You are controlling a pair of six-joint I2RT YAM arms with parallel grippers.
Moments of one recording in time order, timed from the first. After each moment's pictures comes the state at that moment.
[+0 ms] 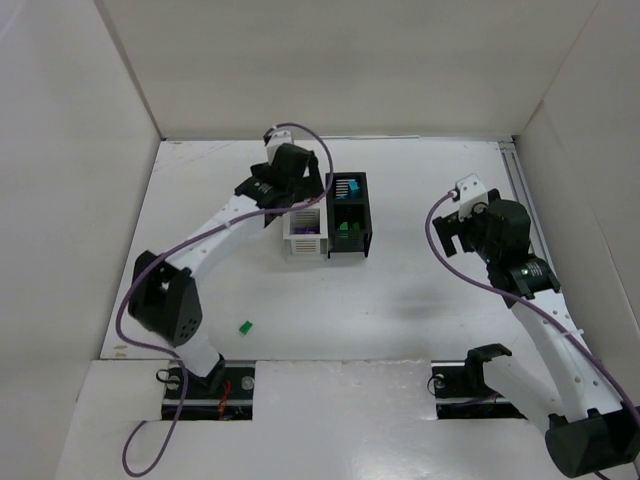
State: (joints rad) left arm -0.56 1.66 1.44 -0.46 -0.41 -0.58; right arm 0.20 0.85 0.83 -0.42 0.06 -0.37
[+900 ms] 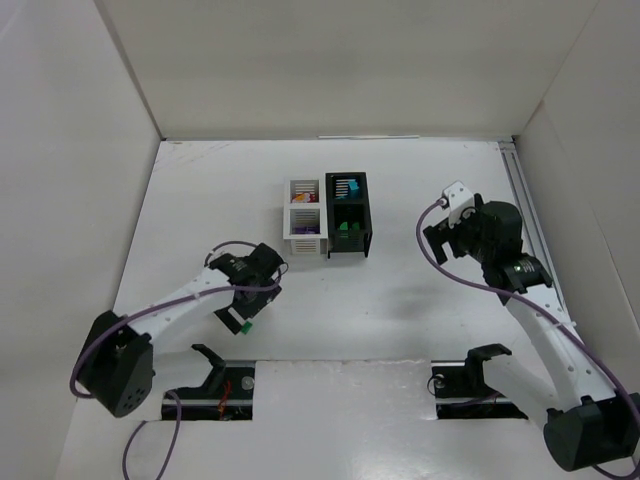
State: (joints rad) left arm -0.64 1.16 0.69 -0.97 -0.31 -1.42; right arm 0.19 0.89 0.78 -0.39 -0.15 -0.39
